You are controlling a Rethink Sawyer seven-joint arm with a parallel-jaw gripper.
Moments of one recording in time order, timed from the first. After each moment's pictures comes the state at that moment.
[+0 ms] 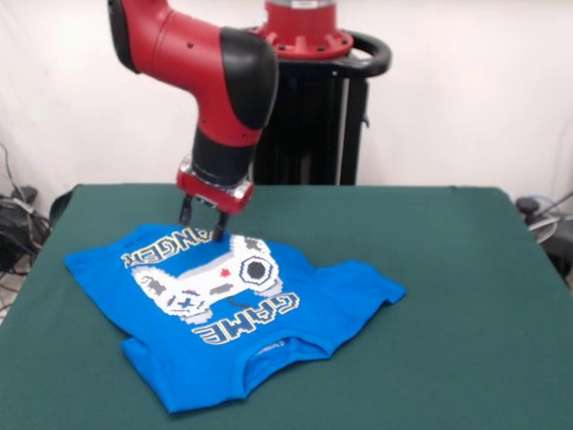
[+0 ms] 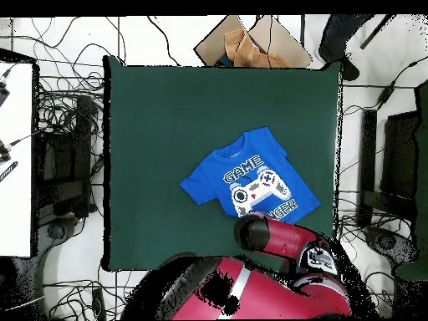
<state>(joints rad) -0.31 -0.39 -0.27 1.85 -0.21 0.13 1.88</state>
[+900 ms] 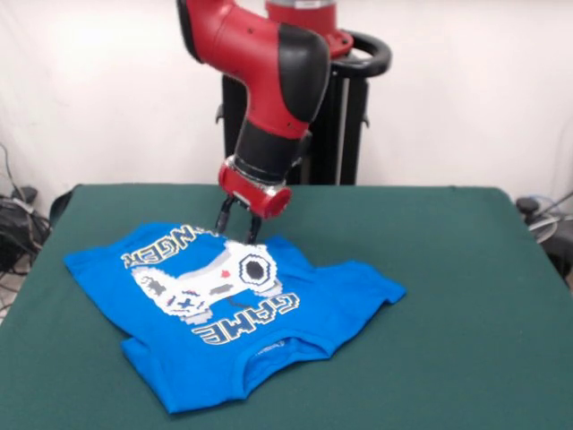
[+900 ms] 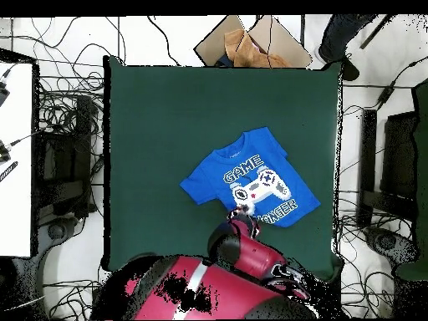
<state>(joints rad) -0.20 -0.37 -0.26 2.06 0.12 -0.35 2.06</state>
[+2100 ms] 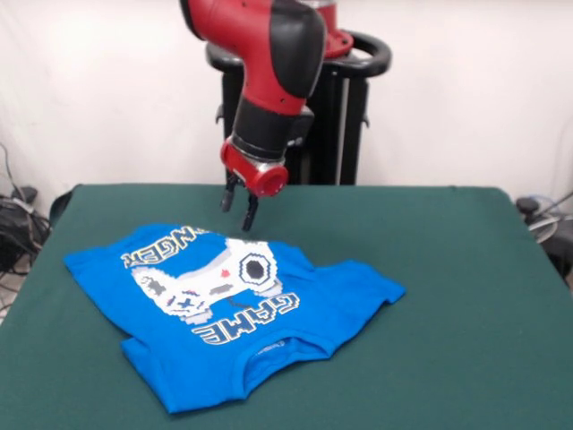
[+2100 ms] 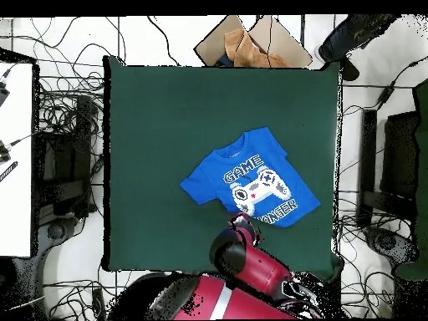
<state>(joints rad) -0.27 -0.46 -0.23 2.16 0.14 -0.30 2.15</state>
